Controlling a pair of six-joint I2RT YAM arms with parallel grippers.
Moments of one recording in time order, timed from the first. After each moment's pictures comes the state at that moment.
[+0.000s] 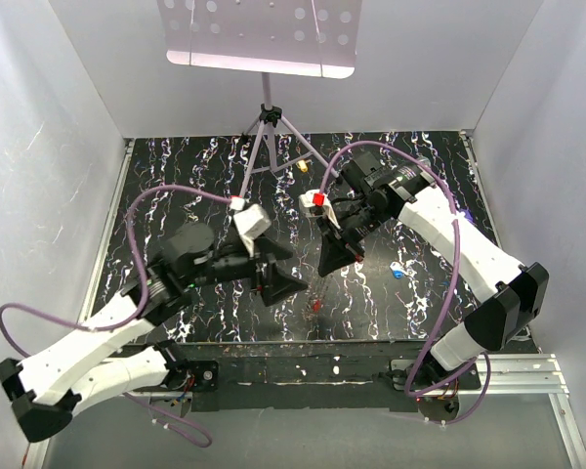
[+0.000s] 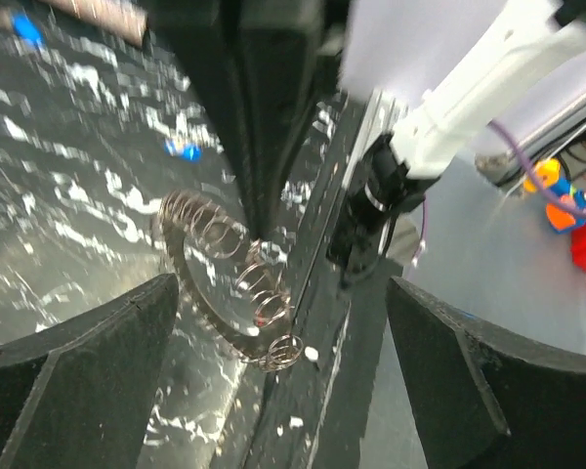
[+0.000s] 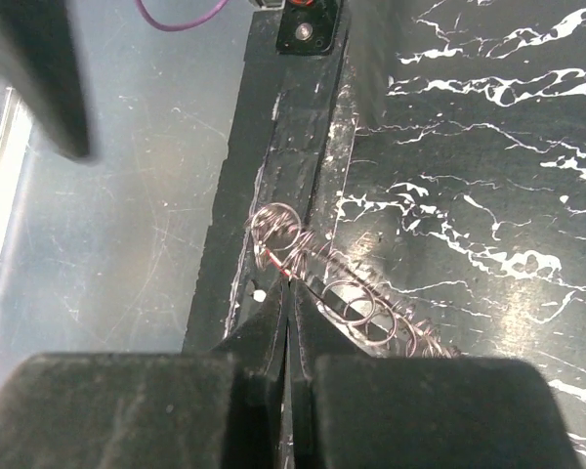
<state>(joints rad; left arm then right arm) -0.89 0.79 0.91 -0.20 0.39 -0.27 0.68 1.54 1.61 -1.36 -1.03 -0.81</state>
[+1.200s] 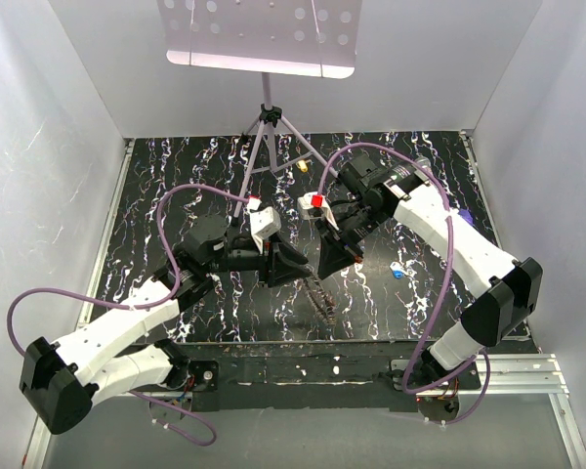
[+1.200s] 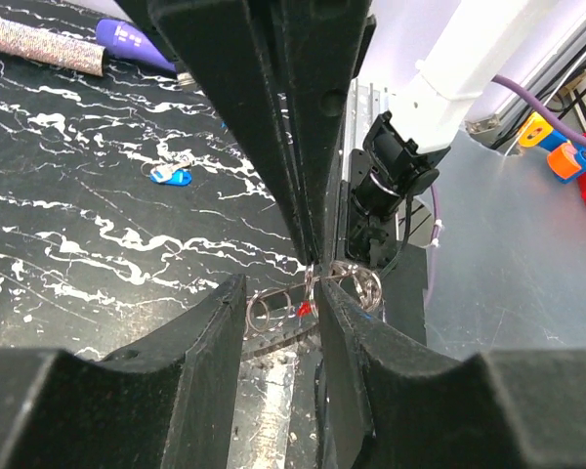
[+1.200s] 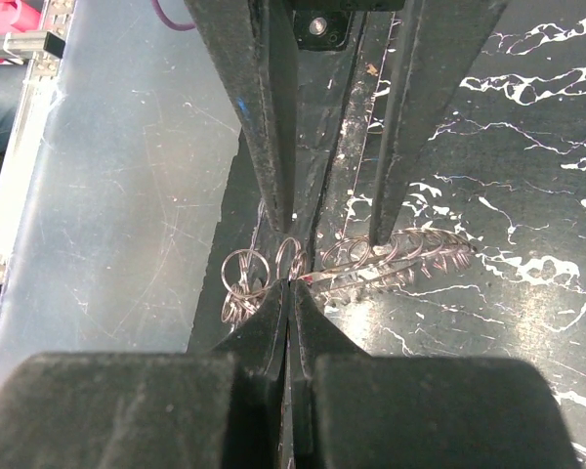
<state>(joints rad) -0.74 0.99 0.76 0.12 0.72 -0.17 0.68 1.57 1.61 -1.40 -1.05 -0.86</state>
